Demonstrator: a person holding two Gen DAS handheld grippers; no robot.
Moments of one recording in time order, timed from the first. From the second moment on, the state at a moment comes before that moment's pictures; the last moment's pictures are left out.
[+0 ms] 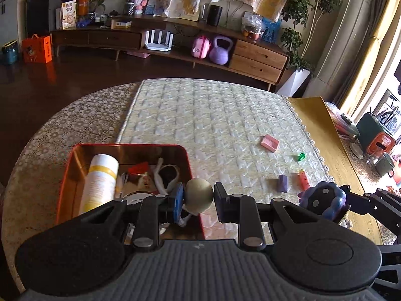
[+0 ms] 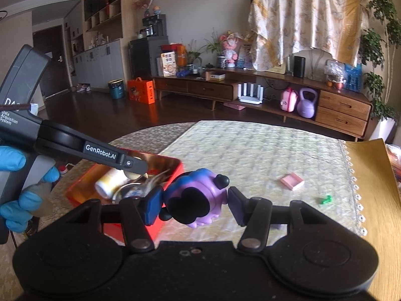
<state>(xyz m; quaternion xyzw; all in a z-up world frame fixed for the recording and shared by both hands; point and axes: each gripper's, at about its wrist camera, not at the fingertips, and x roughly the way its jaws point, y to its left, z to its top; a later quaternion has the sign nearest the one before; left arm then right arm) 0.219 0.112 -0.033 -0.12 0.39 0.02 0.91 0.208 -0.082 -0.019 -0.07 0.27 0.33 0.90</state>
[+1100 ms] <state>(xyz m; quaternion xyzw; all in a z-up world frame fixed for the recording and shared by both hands) 0.201 0.208 -0.093 -0.14 0.43 0.05 0.89 0.240 0.057 -0.056 -0.11 0.30 0.38 0.87</state>
